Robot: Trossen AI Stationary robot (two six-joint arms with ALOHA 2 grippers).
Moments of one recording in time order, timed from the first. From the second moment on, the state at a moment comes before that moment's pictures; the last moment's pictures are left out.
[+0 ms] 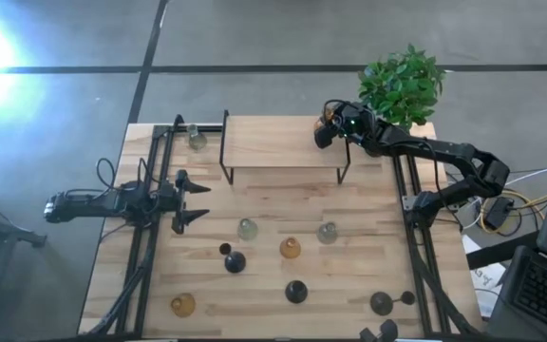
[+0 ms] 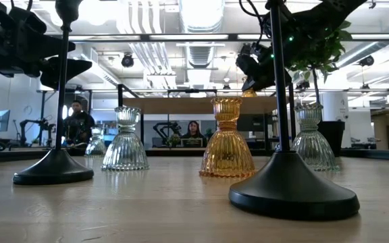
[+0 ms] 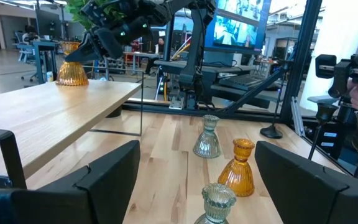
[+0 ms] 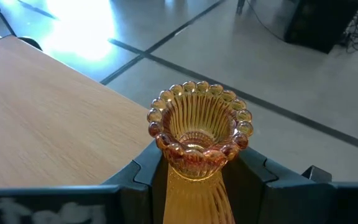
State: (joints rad) left arm -0.01 0.02 0.01 0.03 -0.07 -0.08; right arm -0.60 1.39 0.91 -0.01 0.31 0.20
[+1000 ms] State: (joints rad) left arm -0.01 0.02 0.01 0.03 -0.07 -0.08; right arm -0.60 1.33 0.90 -0.02 0.30 0.15
